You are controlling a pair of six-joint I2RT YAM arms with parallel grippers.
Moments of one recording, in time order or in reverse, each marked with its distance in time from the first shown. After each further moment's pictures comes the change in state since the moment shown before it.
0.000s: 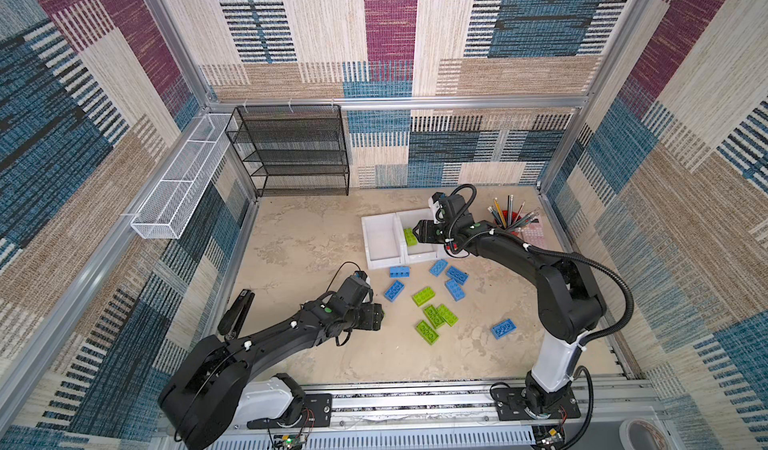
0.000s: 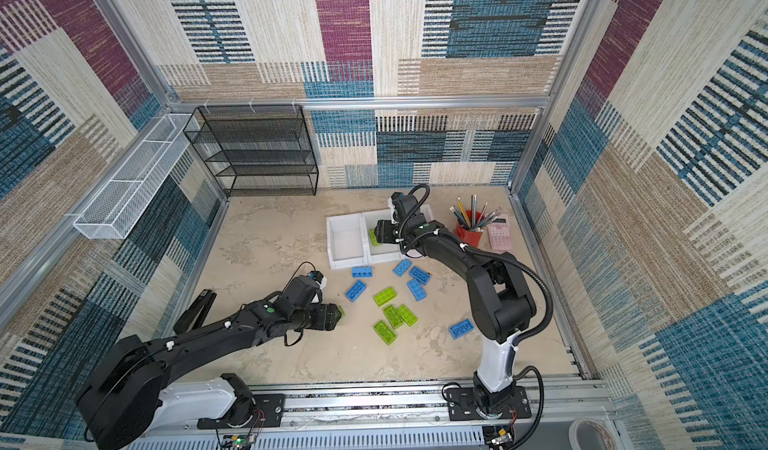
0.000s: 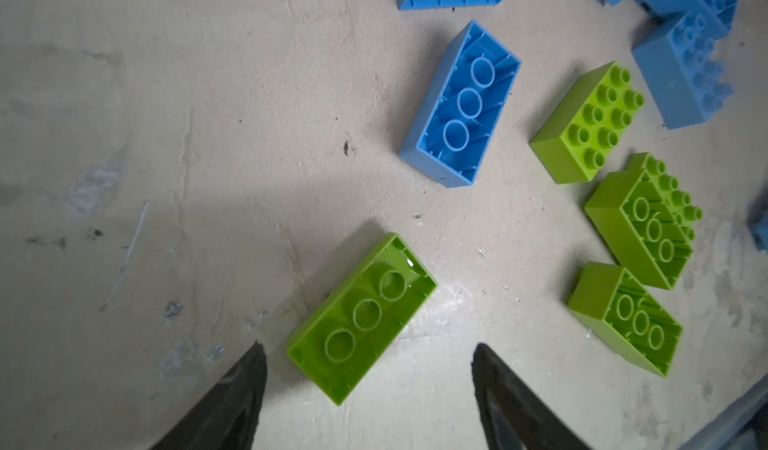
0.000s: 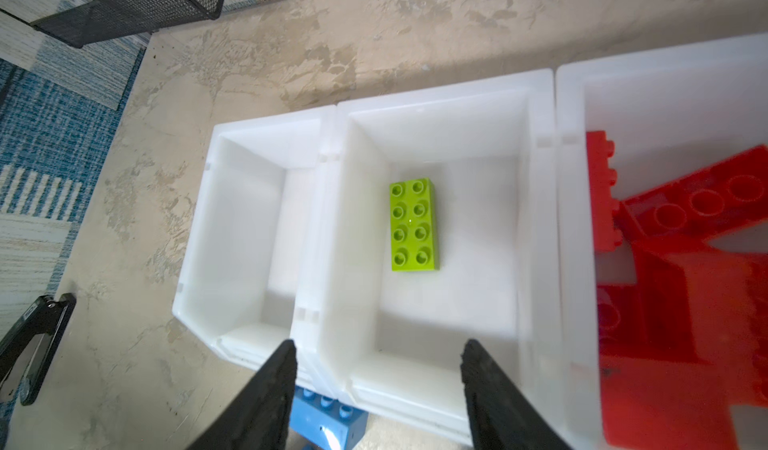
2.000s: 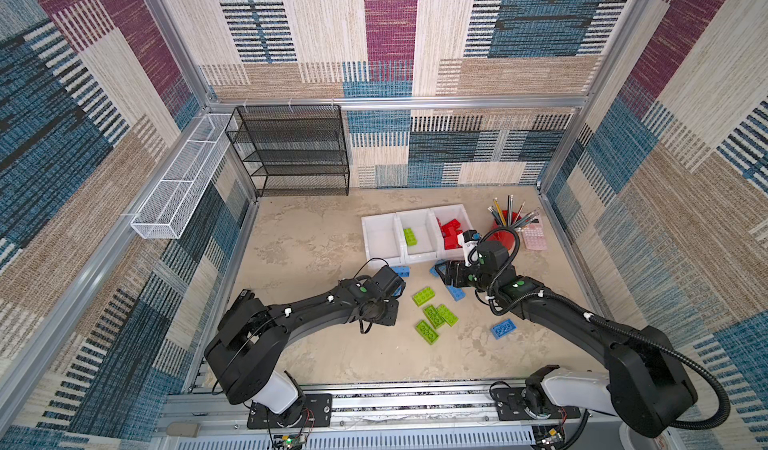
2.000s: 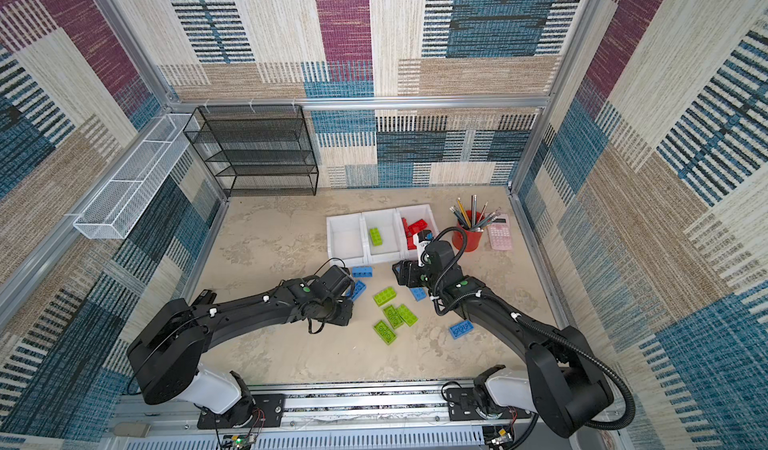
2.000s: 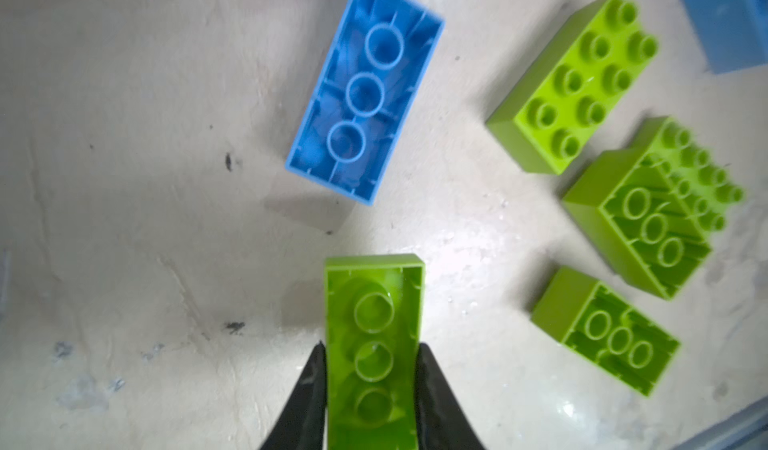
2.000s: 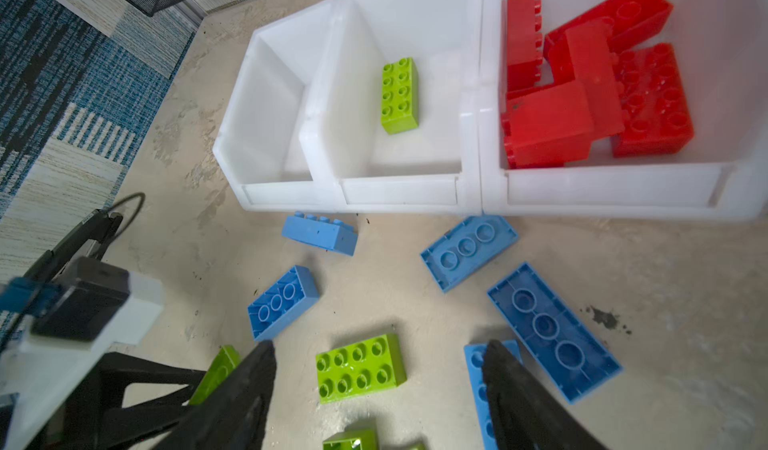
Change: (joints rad) left arm -0.137 0.238 0.323 -0.225 -0.049 -0.037; right arm -0.005 -0.552 -0.651 0.195 -0.021 0.018
